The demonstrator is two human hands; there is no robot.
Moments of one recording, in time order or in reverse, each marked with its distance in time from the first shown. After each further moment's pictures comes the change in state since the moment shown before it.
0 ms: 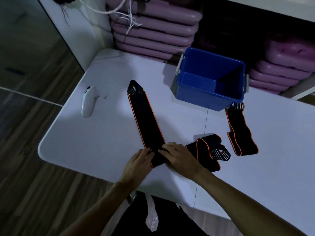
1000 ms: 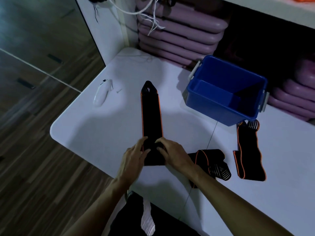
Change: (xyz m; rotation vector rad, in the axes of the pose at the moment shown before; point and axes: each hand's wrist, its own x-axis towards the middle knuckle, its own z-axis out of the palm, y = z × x) left_hand 0.020 0.035 -0.011 -0.271 0.261 -0.519; right_hand 0.035 0.018 -0.017 0.572 -0.016 0.188
